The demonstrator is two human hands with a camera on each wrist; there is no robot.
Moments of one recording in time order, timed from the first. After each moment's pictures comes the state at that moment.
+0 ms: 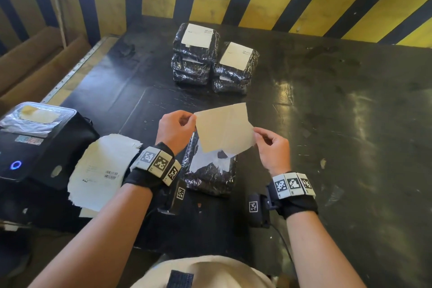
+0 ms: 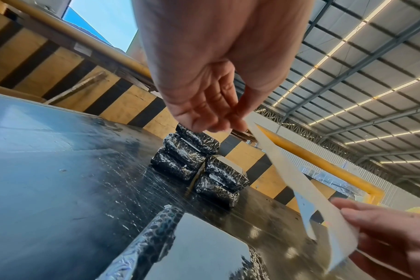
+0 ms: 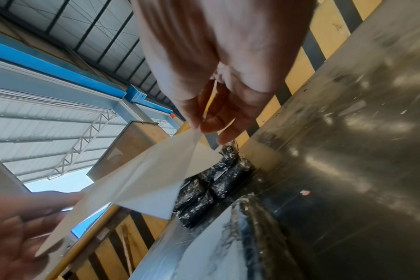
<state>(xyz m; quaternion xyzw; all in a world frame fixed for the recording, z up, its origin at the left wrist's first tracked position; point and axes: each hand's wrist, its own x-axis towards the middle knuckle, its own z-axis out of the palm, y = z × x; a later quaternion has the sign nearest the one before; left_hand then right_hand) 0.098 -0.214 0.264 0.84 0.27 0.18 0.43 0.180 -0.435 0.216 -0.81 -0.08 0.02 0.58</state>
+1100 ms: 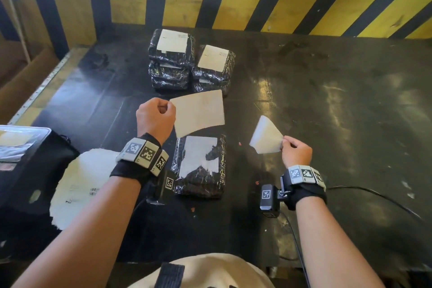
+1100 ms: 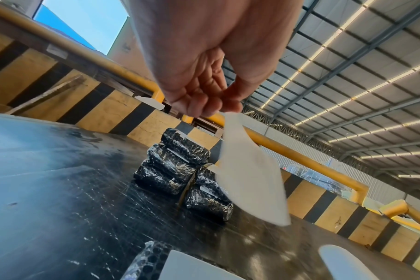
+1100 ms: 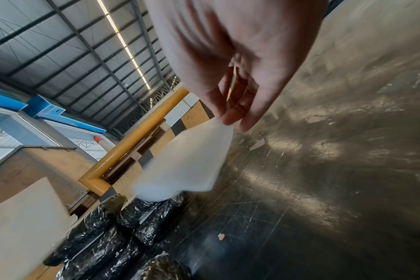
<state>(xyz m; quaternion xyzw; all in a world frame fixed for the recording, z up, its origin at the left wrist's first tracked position) 0.121 -0.204 0.294 0.83 0.30 0.23 0.42 0.208 -0.509 0.186 -0.84 0.17 -0.06 0.51</state>
